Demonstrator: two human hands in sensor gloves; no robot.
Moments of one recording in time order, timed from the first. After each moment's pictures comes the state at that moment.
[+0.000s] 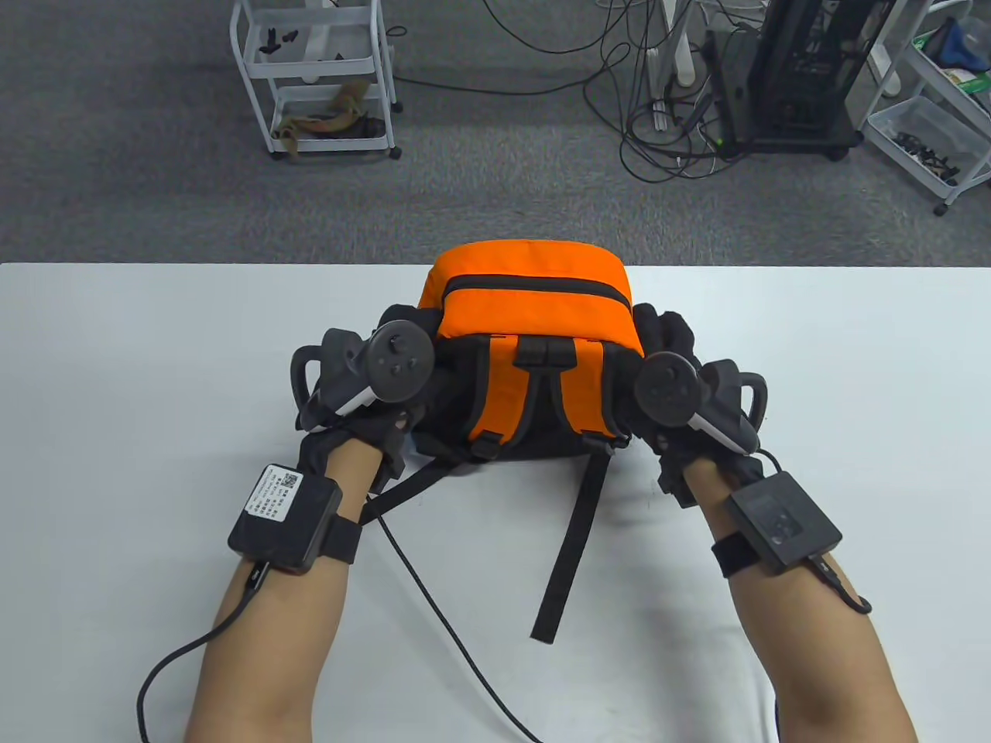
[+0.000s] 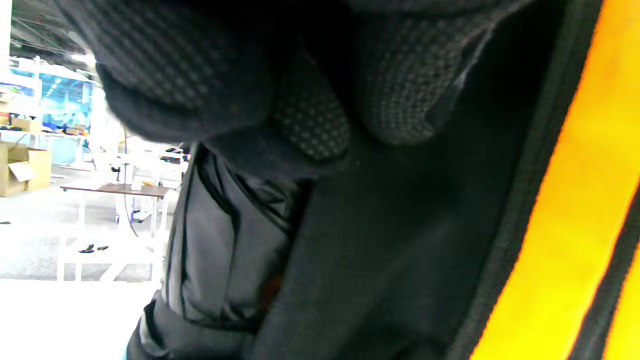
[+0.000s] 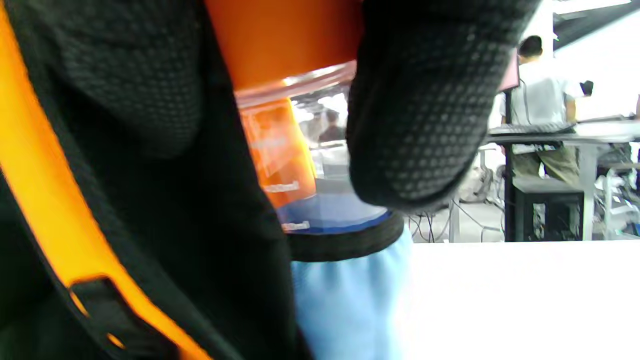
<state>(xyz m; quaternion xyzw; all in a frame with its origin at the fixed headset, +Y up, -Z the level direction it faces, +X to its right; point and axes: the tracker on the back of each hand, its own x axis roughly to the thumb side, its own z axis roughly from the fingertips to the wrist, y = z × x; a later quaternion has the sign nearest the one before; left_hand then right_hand) -0.146 -0.580 -0.341 0.06 -0.13 0.09 0.99 0.162 -0.635 -0.354 0.09 -0.08 0.99 0.11</state>
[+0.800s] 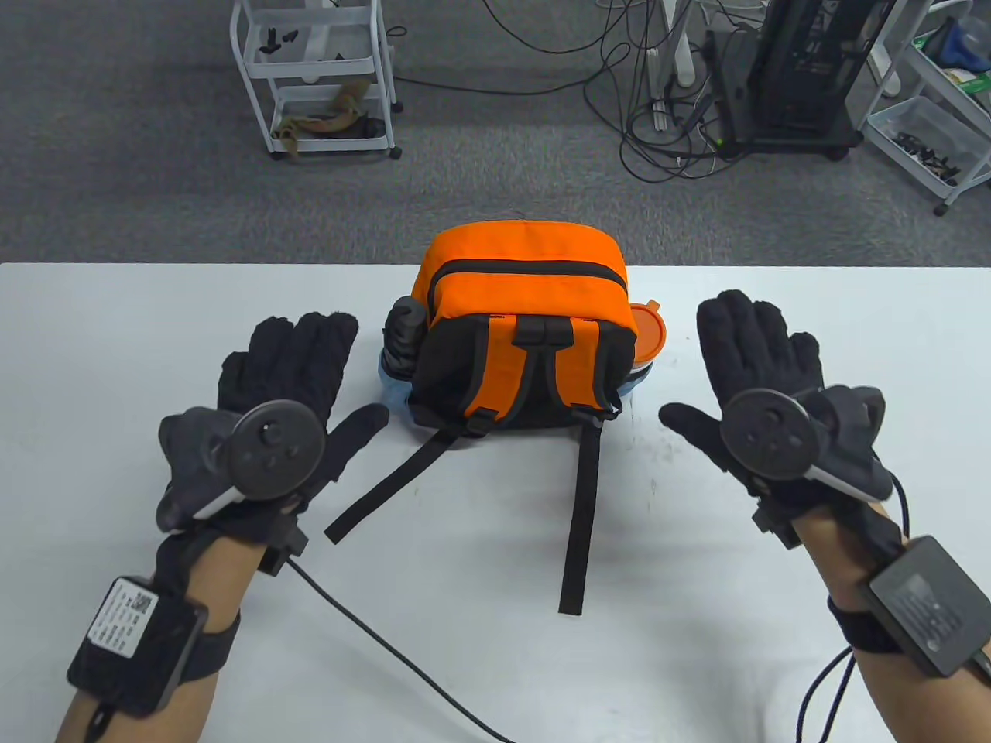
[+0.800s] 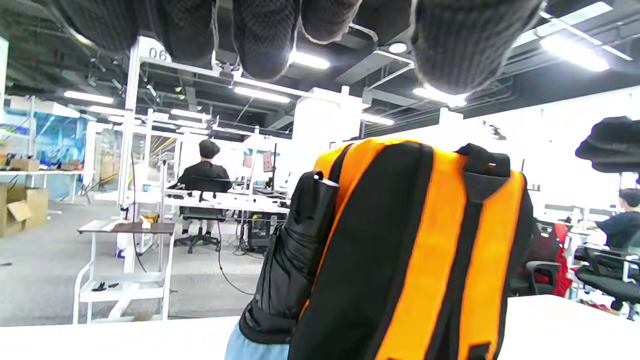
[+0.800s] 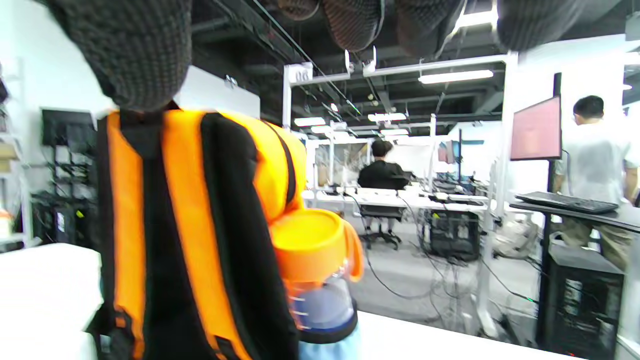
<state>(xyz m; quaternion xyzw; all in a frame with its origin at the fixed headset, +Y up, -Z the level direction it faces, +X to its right) -0.218 -0.519 -0.213 0.11 -0.16 0.07 0.98 0.204 -0.531 -0.233 0.19 -0.14 0.97 0.06</state>
